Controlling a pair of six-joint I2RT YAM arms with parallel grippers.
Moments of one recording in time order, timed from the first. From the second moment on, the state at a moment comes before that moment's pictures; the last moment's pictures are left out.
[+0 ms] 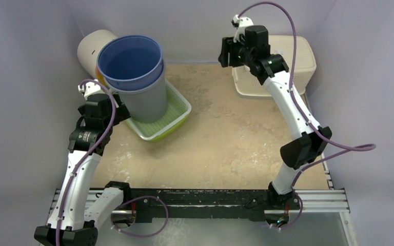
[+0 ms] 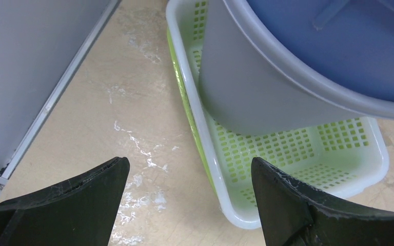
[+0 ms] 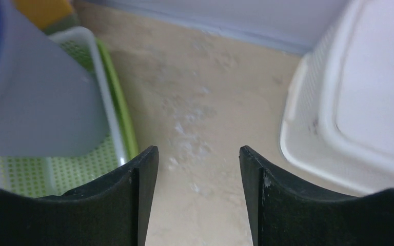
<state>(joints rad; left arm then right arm) -0.11 0.87 1.06 -0.76 -0.37 -0.40 0.36 1.73 1.90 -0.64 0.00 0.14</state>
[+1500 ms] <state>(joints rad) -0.10 1.17 1.44 -0.69 -0.48 -0.69 0.59 1.93 2.12 -0.64 -0.25 -0.06</state>
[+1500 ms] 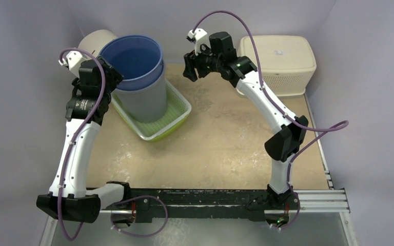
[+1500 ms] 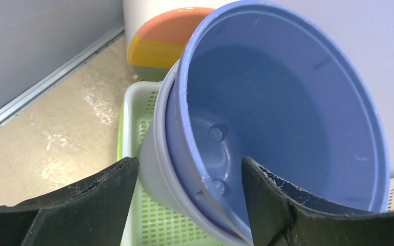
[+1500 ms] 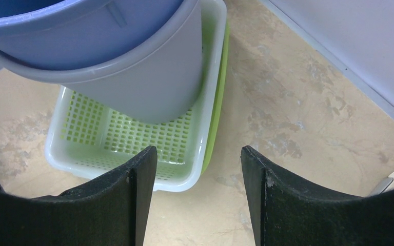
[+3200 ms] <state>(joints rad) -0.05 1.22 1.64 -0.35 -0.10 -0.64 0.51 1.81 1.95 -0.63 -0.09 -0.01</state>
